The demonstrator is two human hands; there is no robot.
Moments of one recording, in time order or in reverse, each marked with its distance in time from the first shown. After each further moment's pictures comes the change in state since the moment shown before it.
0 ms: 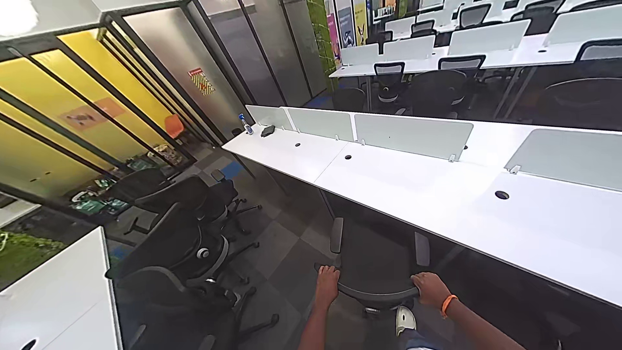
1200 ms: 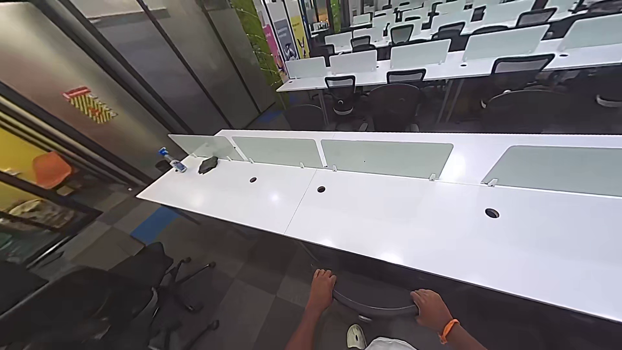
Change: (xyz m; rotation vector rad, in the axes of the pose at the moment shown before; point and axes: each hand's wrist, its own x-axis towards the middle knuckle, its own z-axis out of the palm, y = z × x) left_hand 0.323 -0.093 -0.131 0.125 0.007 0.361; right_hand 0.194 0.042 -0.070 0.070 0.204 0.325
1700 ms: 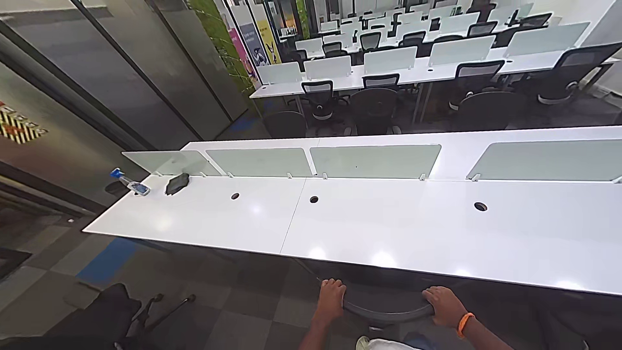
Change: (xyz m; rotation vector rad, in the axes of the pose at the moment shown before) left_hand 0.033 -0.044 -0.019 -0.040 -0.033 0.220; right_hand 0.031 -0.011 -0.027 -0.013 -0.167 0.080
